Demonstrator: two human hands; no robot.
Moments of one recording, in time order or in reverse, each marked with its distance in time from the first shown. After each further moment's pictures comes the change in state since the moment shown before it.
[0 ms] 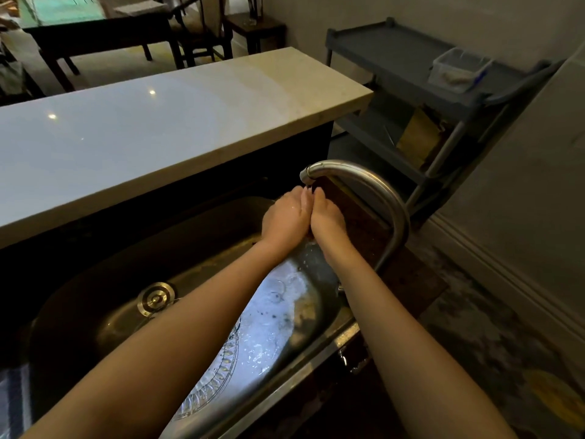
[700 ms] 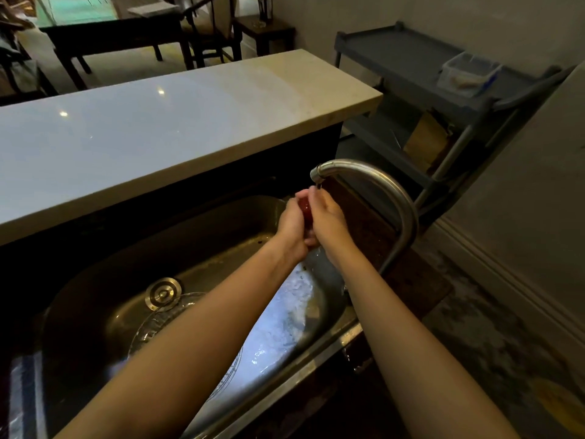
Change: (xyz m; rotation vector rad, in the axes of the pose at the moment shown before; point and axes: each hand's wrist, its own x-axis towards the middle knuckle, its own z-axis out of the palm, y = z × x) left_hand -0.006 0.009 0.007 -1.268 -0.100 -0.919; right_hand -0.006 0.019 0.008 0.155 -0.154 -0.336
